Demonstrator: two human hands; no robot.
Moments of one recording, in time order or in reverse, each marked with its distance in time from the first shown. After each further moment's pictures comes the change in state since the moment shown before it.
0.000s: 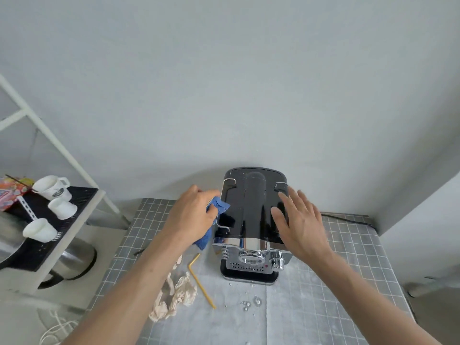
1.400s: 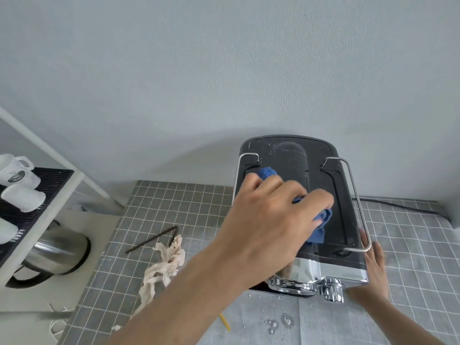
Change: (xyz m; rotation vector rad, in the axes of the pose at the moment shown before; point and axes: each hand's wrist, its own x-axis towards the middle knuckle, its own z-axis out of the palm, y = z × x) left_hand 0.024 0.044 0.071 0.011 0.226 0.640; right_hand -0.016 0.206 0.216 -0.175 0.122 0.153
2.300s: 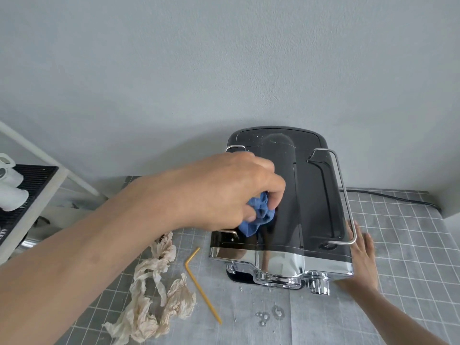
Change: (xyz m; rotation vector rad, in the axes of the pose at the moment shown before) left_hand 0.044 -0.043 -0.047 -0.062 -0.714 -0.018; right_hand 0.005 0.009 0.011 0.017 -0.028 -0.032
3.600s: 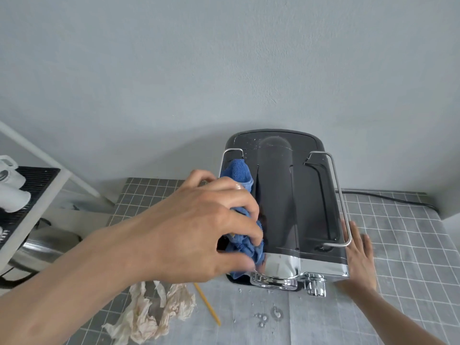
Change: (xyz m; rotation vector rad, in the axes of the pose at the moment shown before) left_hand -0.052 -0.003 0.031 0.033 0.138 0.072; right_hand -0.001 -0.008 -0.014 0.008 -0.106 0.044
